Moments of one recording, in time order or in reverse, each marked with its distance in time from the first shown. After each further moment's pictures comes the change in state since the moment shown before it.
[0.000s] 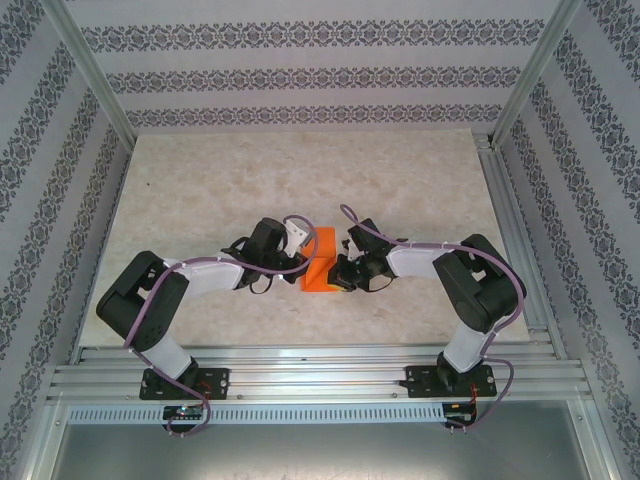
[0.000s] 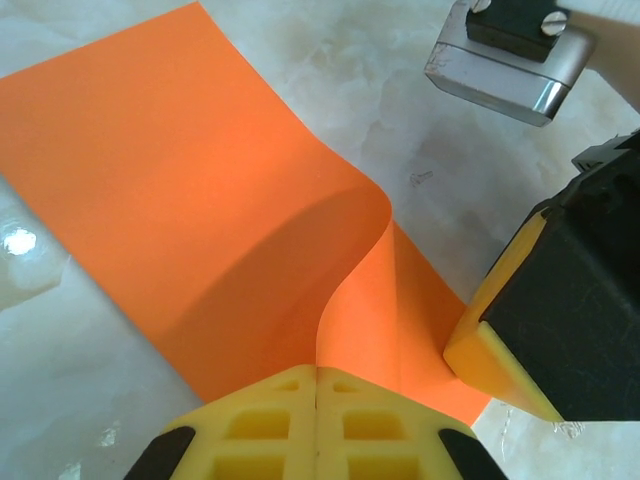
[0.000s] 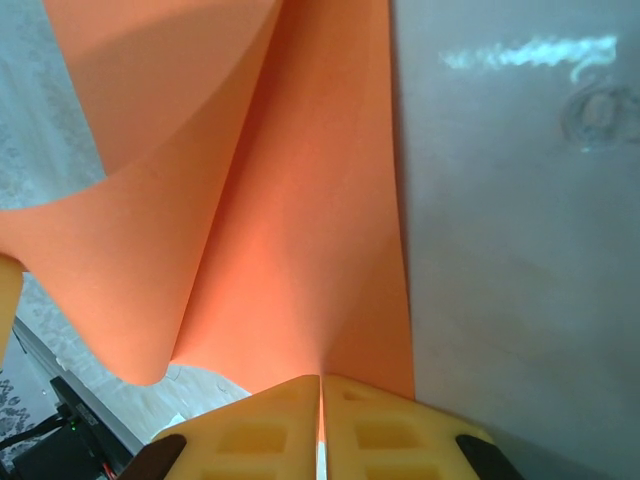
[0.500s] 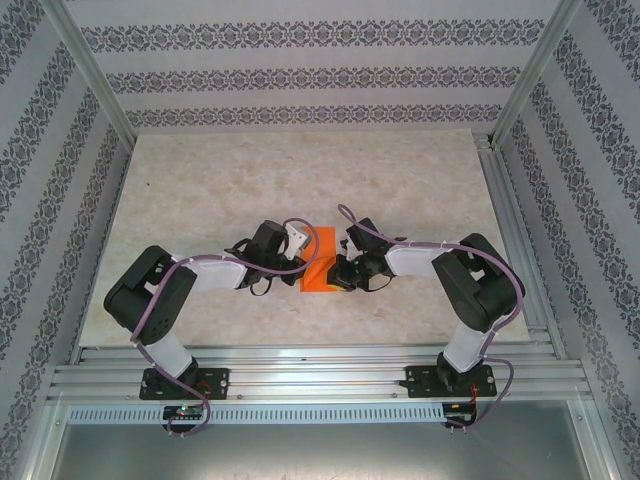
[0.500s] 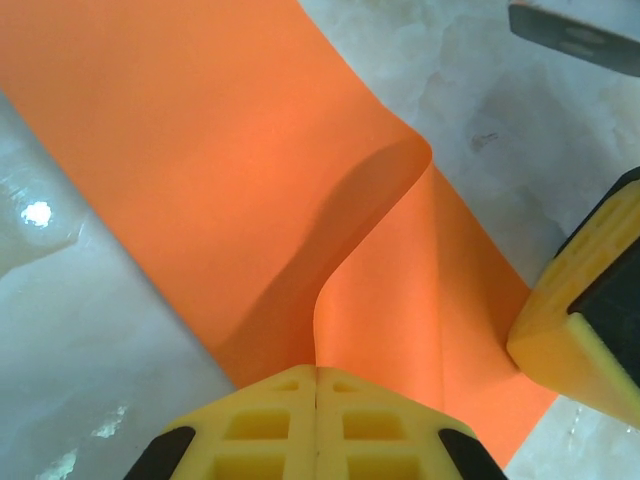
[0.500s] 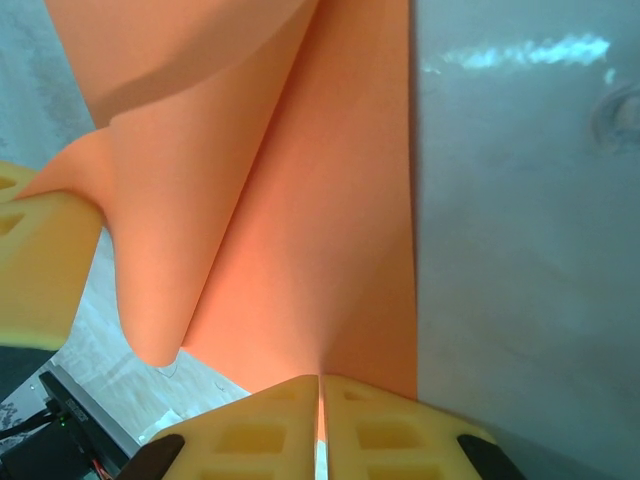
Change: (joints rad) left arm 0.005 0.055 -0.001 -0.002 -0.038 0.003; right arm 0.008 0.007 0.016 -0.023 0.004 -0.023
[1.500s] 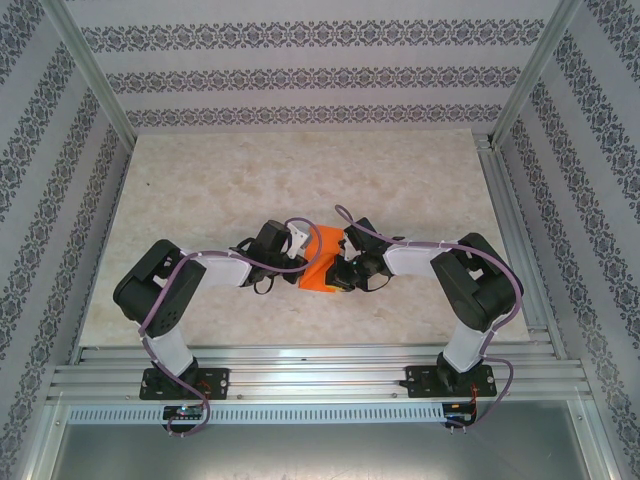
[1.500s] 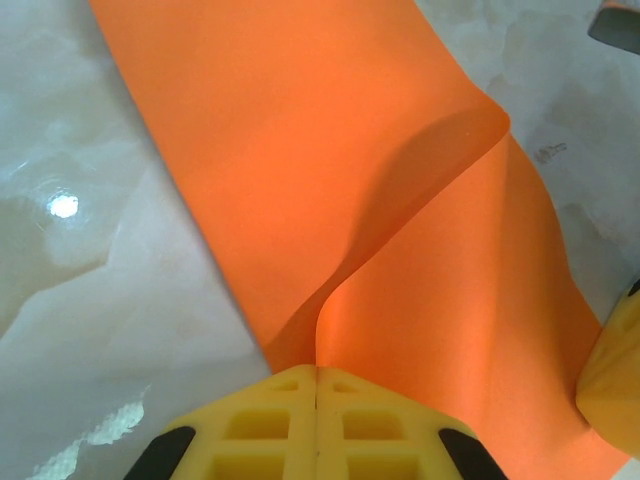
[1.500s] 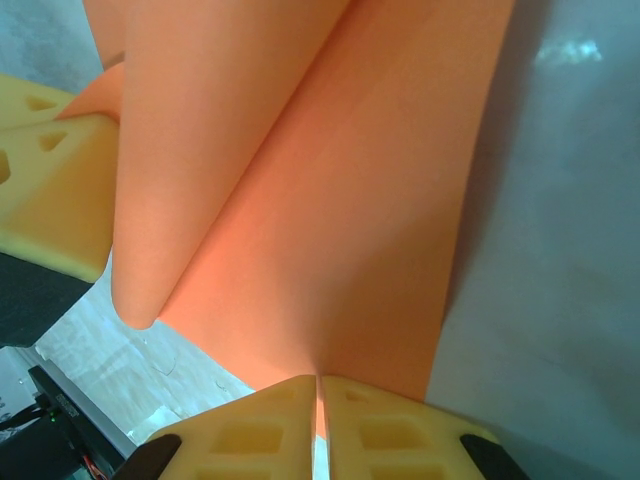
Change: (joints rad) left arm 0.000 0.061 0.026 0.027 -0.048 0.000; right arm 0.011 0.008 0.014 -0.016 0.006 -0.019
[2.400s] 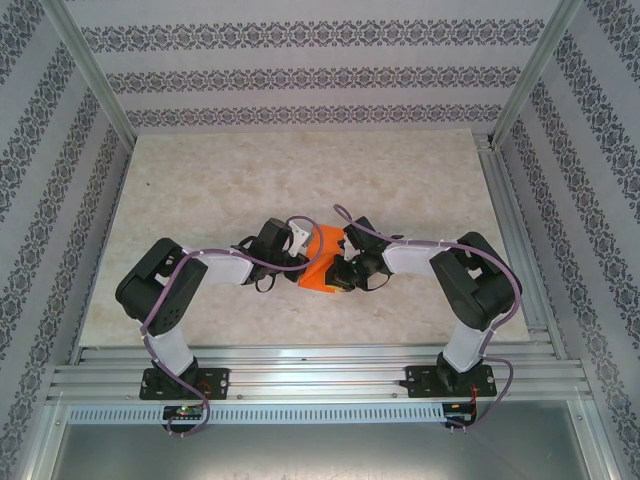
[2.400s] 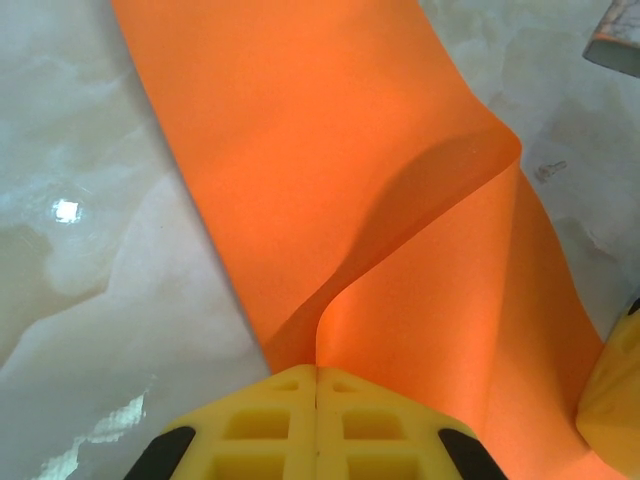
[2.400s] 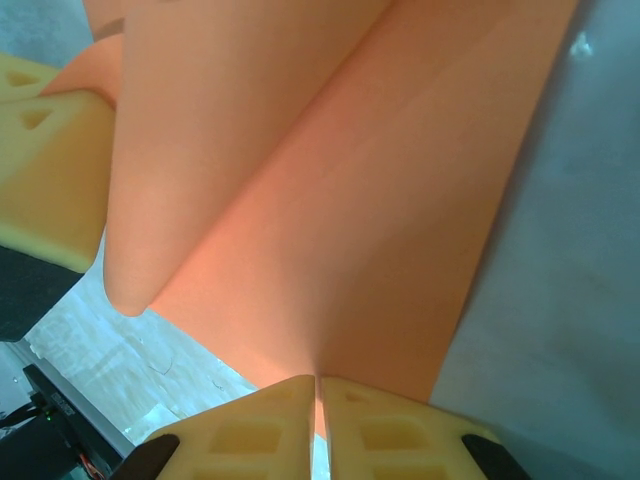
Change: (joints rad) left arm 0.000 0.011 0.023 -0.005 0.003 0.002; right arm 0.000 0.010 0.019 -0.031 0.002 -0.011
